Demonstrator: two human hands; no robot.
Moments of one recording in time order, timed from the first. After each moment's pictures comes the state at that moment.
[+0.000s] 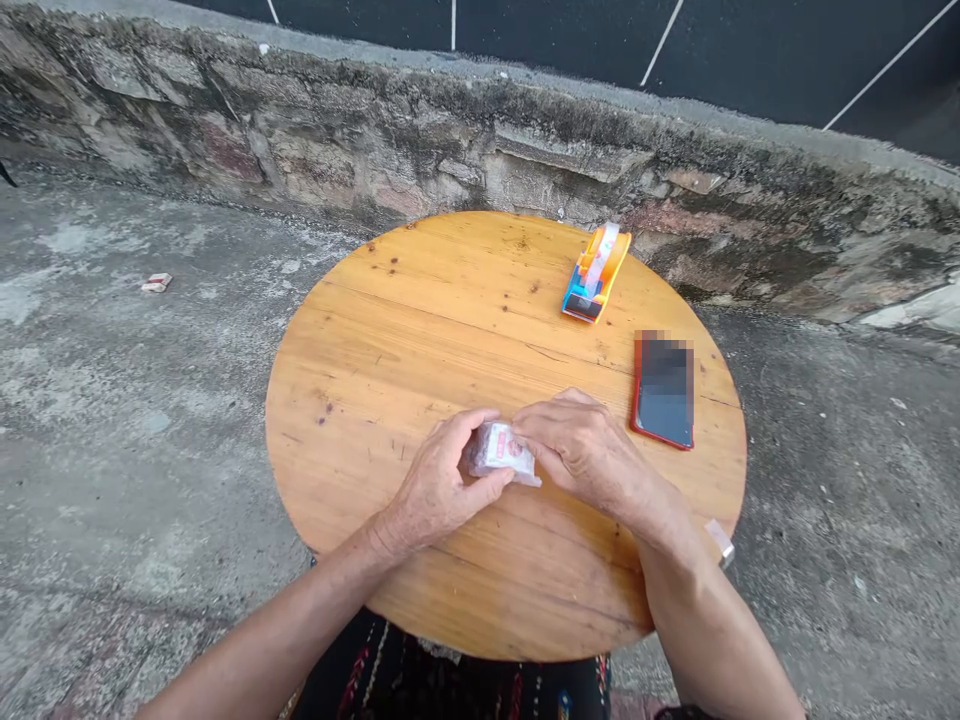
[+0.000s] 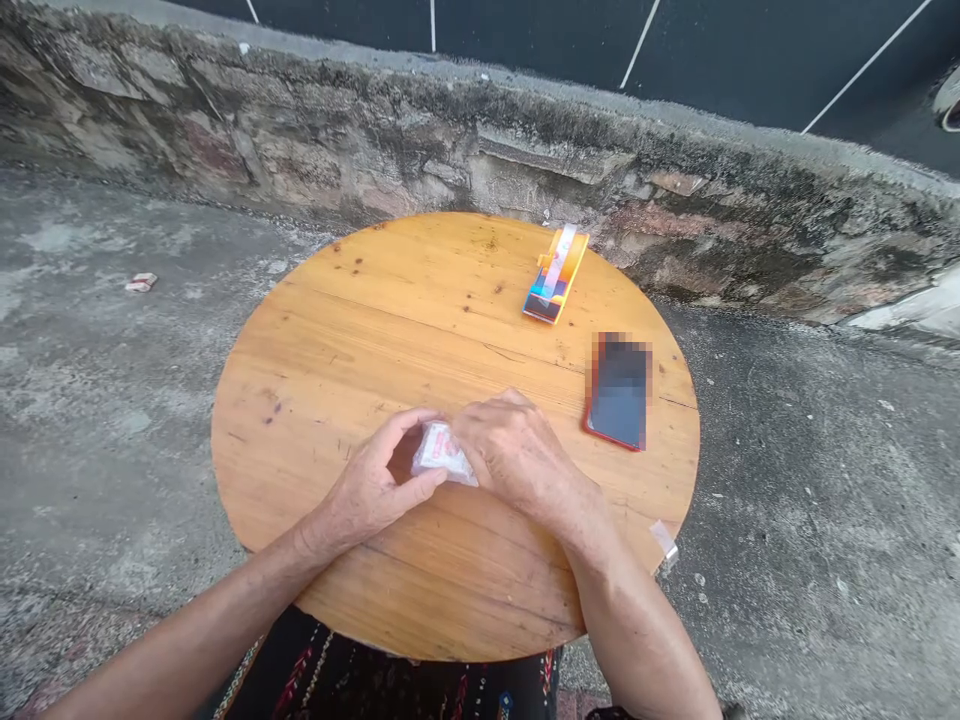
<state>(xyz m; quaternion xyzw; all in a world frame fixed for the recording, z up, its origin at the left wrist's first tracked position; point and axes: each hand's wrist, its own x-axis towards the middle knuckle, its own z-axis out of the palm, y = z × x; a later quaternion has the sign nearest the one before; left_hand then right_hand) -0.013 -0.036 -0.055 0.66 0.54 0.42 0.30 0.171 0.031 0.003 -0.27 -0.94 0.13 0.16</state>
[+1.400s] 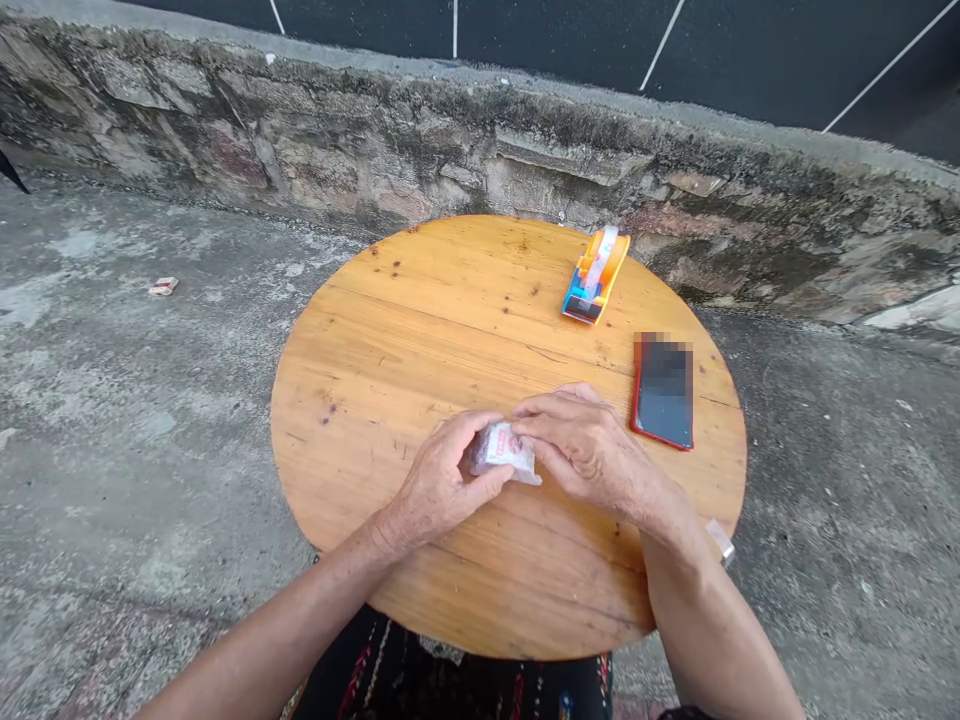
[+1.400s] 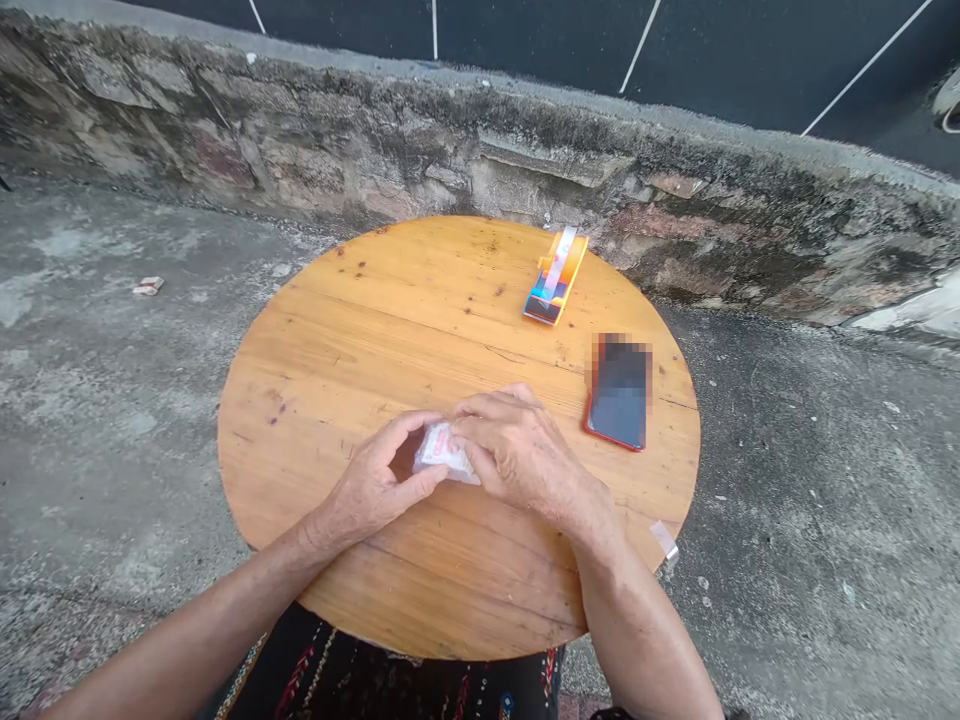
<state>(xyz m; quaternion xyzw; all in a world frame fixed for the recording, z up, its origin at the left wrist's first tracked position) -0.014 -0.035 -0.053 0.69 0.51 0.43 0.28 0.178 0.032 0.002 -0.26 -0.94 0.13 0.20</state>
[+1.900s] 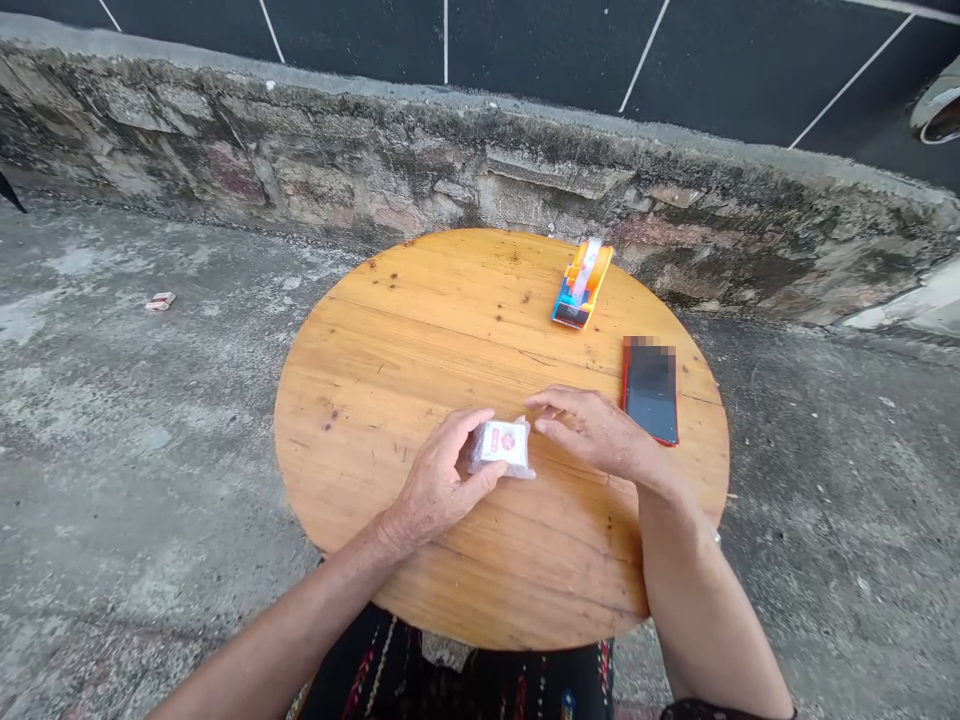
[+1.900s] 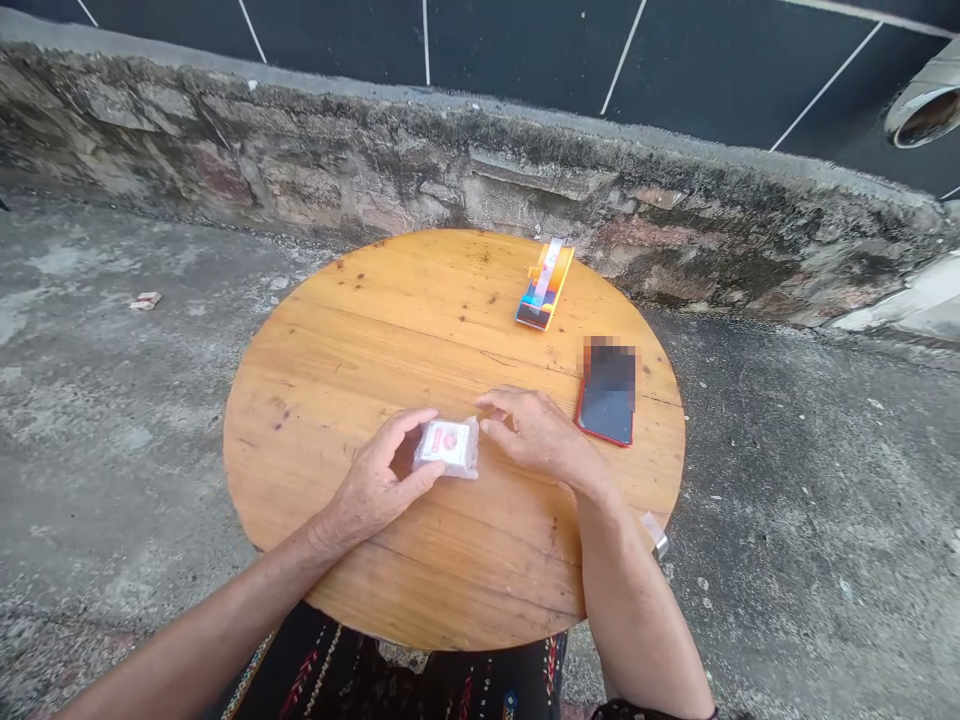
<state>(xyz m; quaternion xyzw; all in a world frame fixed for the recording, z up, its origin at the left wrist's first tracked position) -0.012 -0.038 -0.060 0.69 0.51 0.45 0.24 0.197 0.053 0.000 -0.38 -0.88 0.26 0.13</state>
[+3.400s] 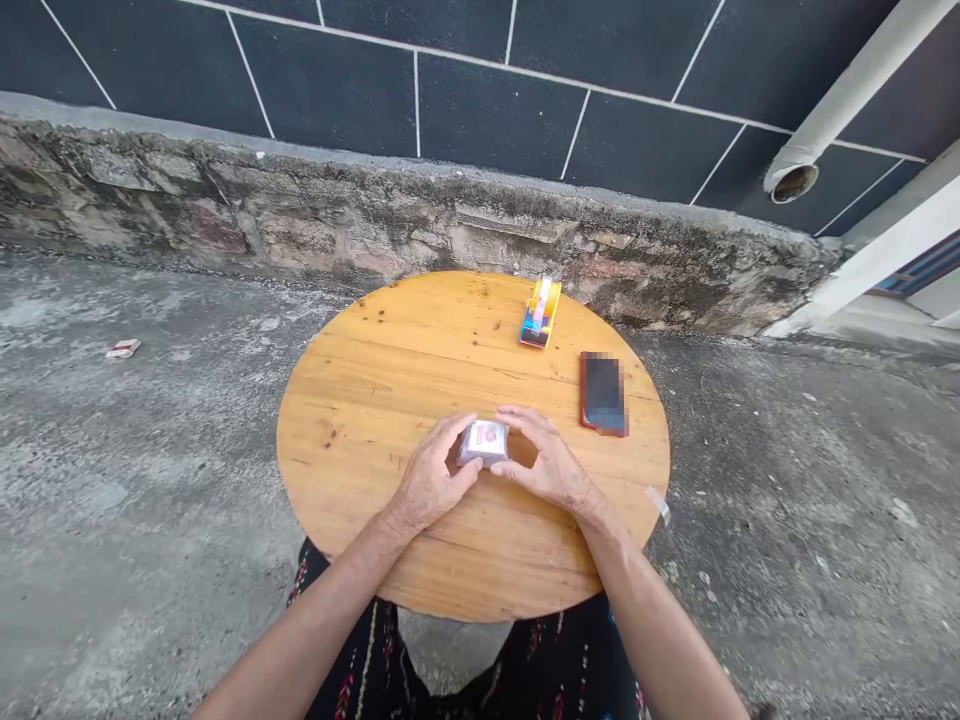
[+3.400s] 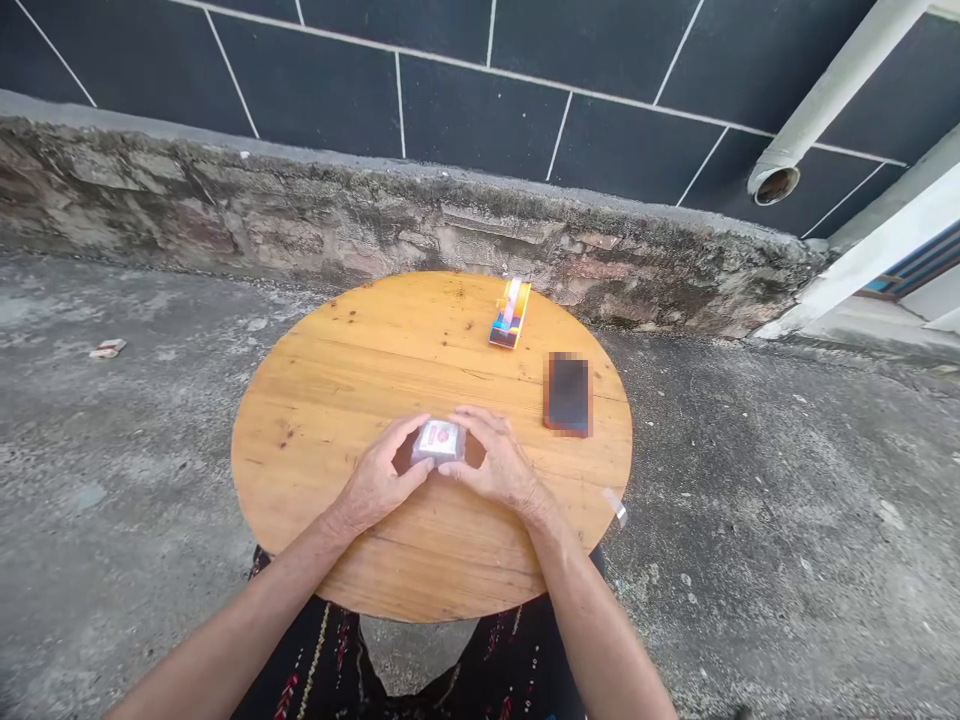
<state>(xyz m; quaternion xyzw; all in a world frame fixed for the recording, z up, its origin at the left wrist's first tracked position) -0.014 -0.036 -0.068 0.71 0.49 0.46 0.21 0.188 0.002 -0.042 -0.37 -0.85 0.20 0.31</state>
